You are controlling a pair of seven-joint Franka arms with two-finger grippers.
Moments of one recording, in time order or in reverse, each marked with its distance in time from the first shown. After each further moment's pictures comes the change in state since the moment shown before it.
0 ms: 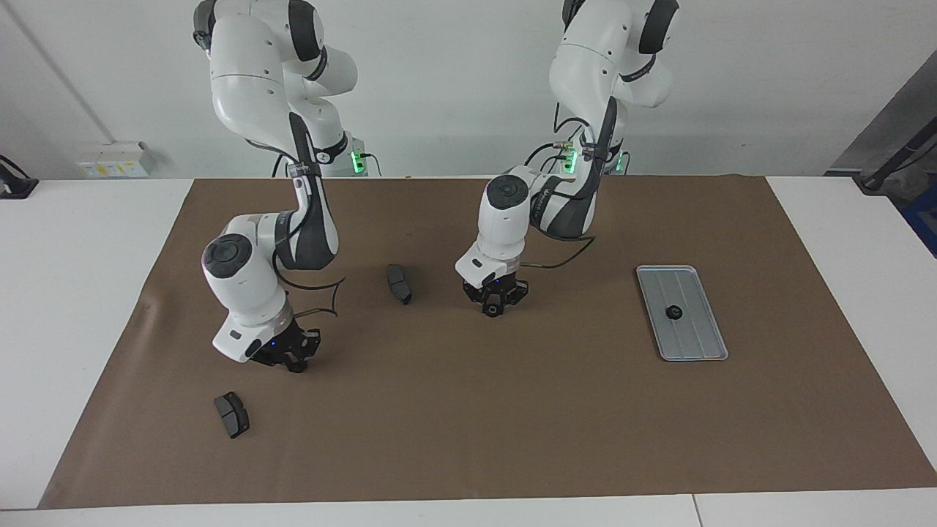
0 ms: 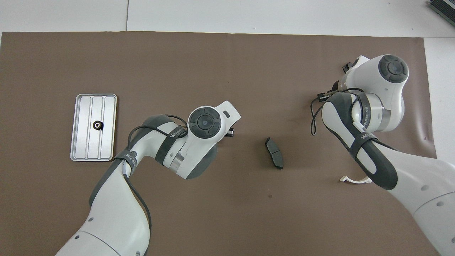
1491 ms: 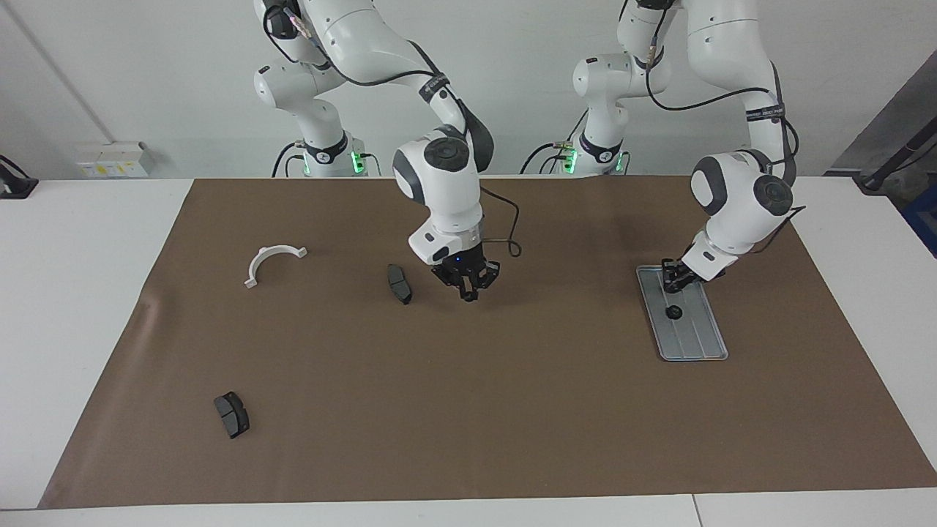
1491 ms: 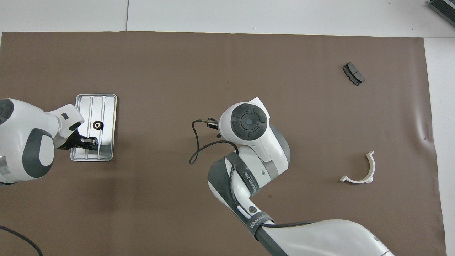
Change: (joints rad) left arm 0.692 -0.316 0.014 -0.407 -0.075 -0.100 0.719; right arm 0.549 -0.074 0.017 -0.005 -0.004 0.009 0.997
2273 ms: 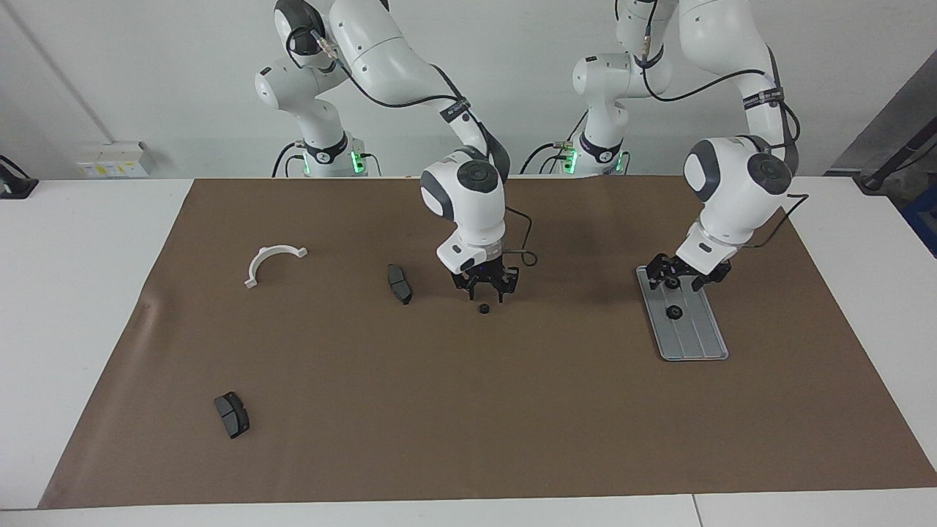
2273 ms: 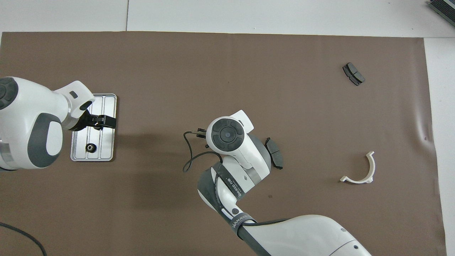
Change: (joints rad) left arm -0.160 -0.016 -0.023 0.180 -0.006 -0.061 -0.229; right arm 0.046 0.071 -0.012 -0.002 -0.031 0.046 0.034
